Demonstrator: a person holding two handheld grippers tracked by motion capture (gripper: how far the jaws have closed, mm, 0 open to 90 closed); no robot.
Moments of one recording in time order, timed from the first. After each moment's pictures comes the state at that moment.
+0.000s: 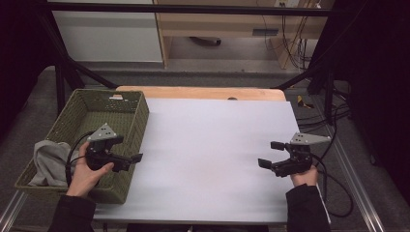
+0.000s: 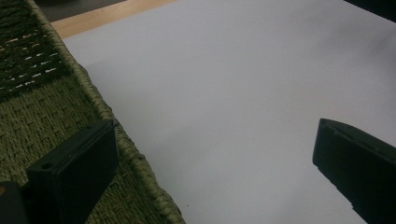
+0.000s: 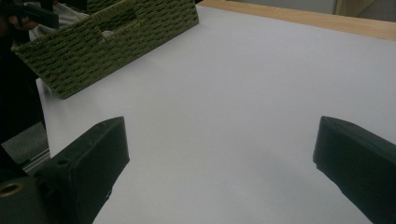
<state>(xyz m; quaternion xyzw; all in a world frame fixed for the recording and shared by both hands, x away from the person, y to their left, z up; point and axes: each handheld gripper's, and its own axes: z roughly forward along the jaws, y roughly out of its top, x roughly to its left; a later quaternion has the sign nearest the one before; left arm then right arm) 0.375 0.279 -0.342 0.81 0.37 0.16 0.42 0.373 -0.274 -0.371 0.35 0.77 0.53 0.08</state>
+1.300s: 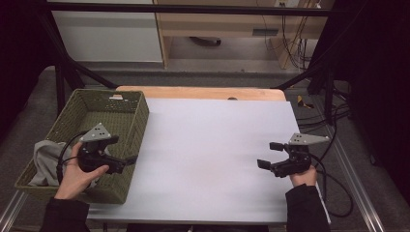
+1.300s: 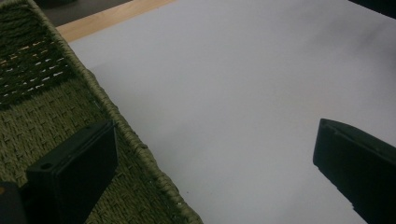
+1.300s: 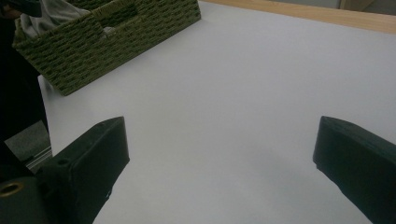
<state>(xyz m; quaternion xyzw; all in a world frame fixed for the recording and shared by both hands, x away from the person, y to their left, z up) 0.363 0.285 -0.323 0.82 0.36 0.16 0.41 0.374 -0.273 -0.373 0.34 0.77 0.53 0.07</state>
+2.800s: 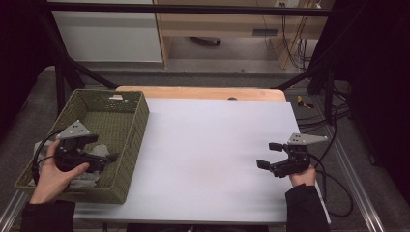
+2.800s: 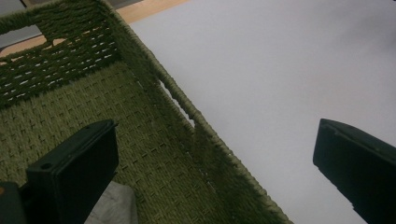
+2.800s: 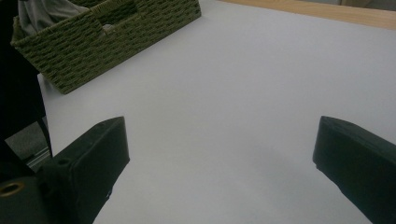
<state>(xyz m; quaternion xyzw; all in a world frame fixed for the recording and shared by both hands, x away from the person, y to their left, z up) 0.352 0.323 -0.302 0.82 0.39 0.18 0.38 0.375 -0.271 -0.375 0.35 0.78 0.52 0.07</state>
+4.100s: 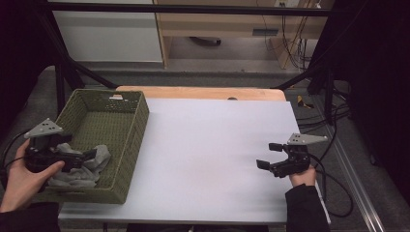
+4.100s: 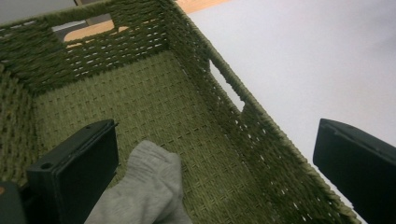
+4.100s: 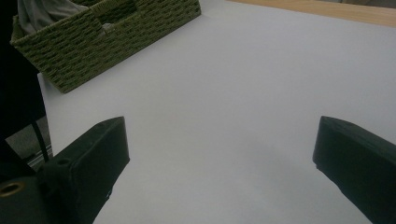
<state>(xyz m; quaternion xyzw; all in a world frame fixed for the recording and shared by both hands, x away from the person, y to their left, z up) 0.339 0.366 -0.283 0.79 0.45 0.21 0.37 0.375 -0.271 -0.375 0.35 0.78 0.52 0.07</state>
